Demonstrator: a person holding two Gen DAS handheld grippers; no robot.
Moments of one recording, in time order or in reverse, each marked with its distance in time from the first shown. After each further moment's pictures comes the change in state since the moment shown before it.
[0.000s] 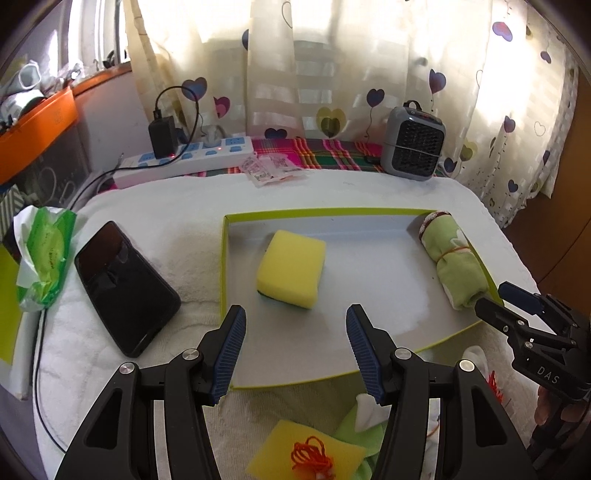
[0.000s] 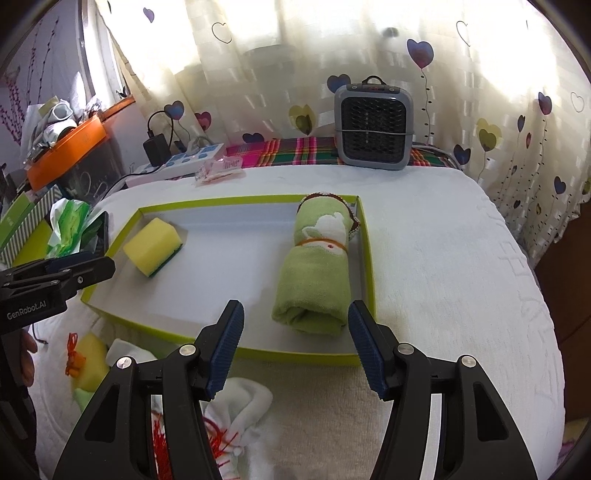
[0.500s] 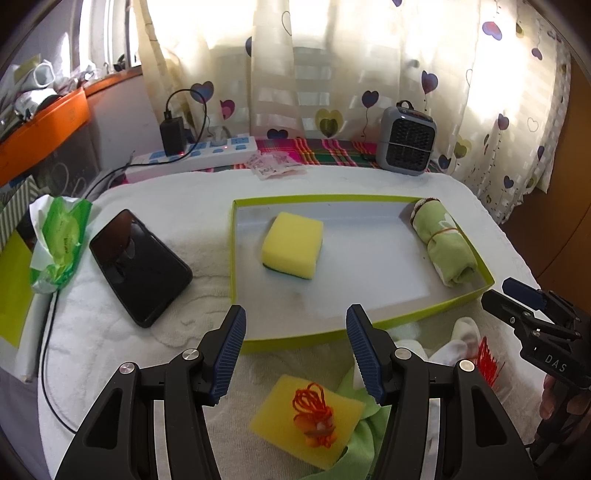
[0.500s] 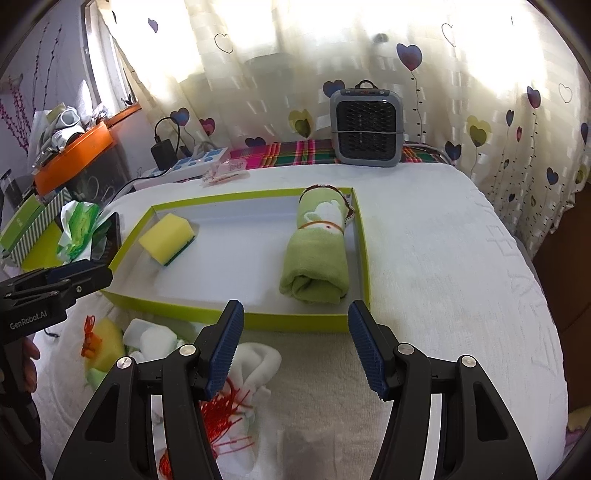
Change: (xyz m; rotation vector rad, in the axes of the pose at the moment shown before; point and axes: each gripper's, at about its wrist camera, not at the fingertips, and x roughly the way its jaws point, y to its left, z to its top) left arm -0.025 -0.001 -0.026 0.007 -0.019 0.010; right arm -0.024 0.001 -0.020 0.027 -0.023 0.009
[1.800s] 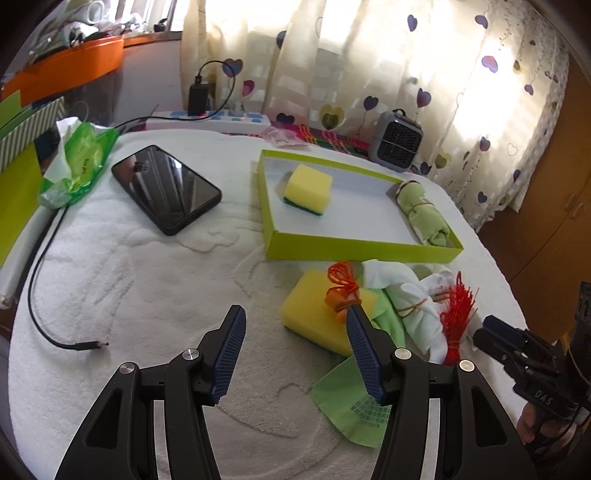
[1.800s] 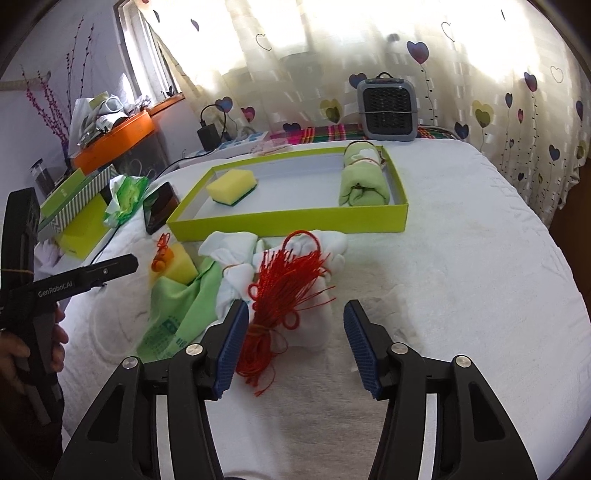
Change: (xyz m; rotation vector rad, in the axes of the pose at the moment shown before) left arm -0.038 0.047 -0.074 -0.117 -0.009 -0.150; right arm -0.048 0.037 -0.076 0.009 -0.003 0.093
